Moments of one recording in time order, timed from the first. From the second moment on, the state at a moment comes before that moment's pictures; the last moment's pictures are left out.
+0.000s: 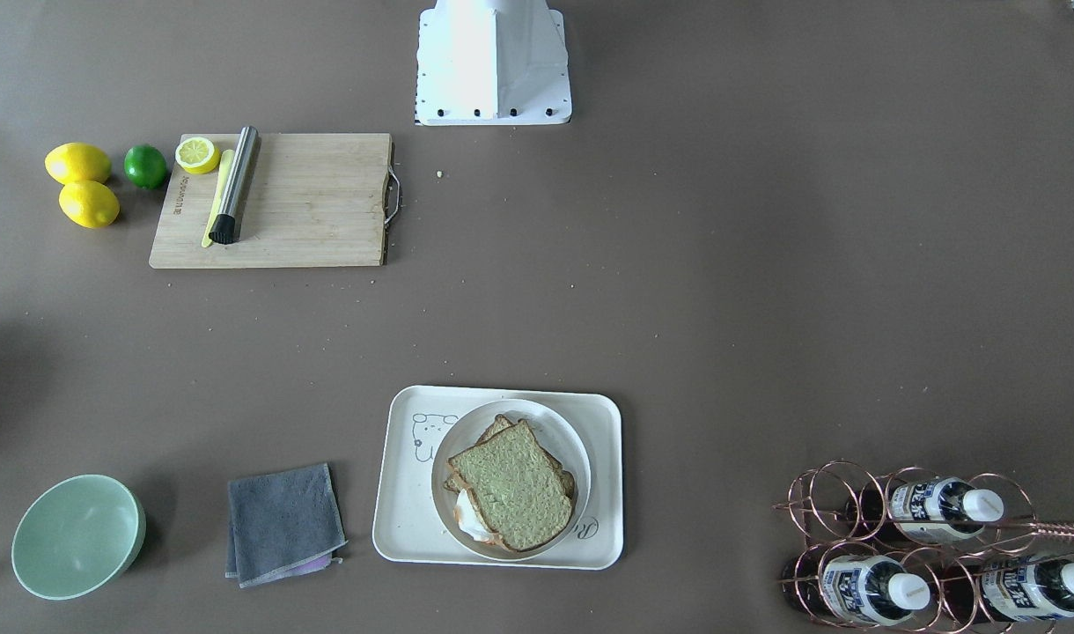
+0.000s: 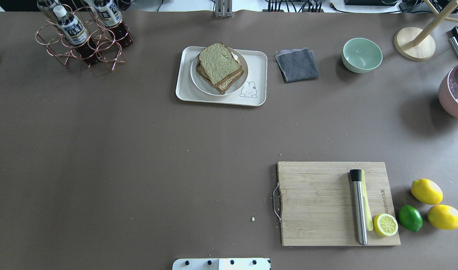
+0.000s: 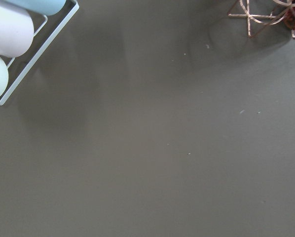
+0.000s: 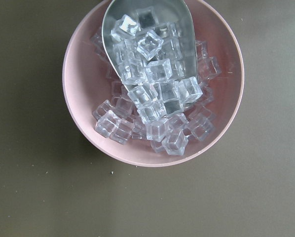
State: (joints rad) left arm -1.64 -1.60 -1.55 -1.62 -2.45 0.14; right arm 1.58 -1.64 1.66 -1.58 2.33 -0.09
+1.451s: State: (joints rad) left arm -1.65 -1.61 -1.61 -1.67 -2.45 -0.04; right arm 1.58 -1.62 1.64 -1.58 2.35 -0.06
